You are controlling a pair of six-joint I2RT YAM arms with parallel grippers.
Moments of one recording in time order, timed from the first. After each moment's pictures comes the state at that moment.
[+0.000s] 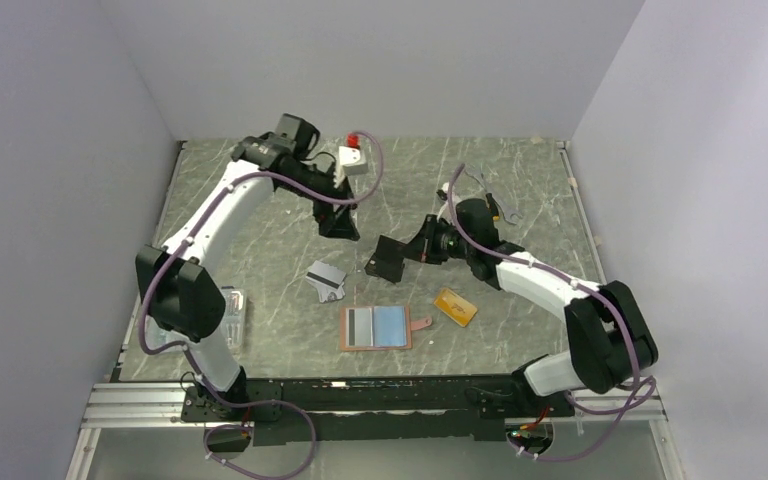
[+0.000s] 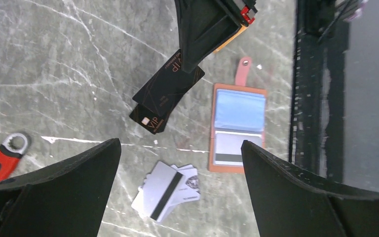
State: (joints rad) left arm -0.42 1.74 1.72 -1.02 0.84 0.73; right arm 0.44 1.43 0.70 0.19 -0.47 0.68
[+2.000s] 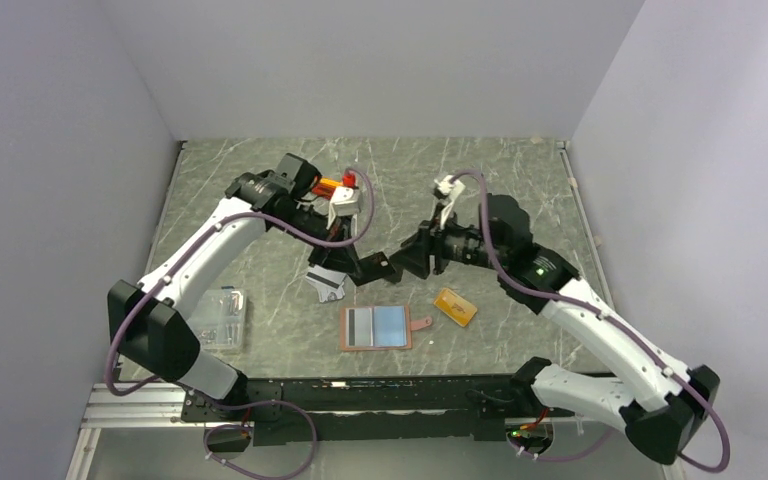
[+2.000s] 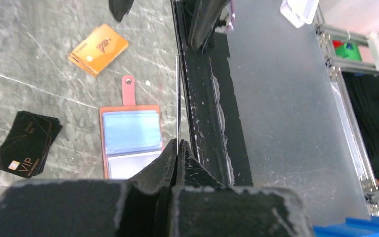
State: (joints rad) left arm -0.50 1.51 1.44 -1.14 1.14 0.76; right arm 0.71 1.04 1.03 -0.33 -0.45 0.24
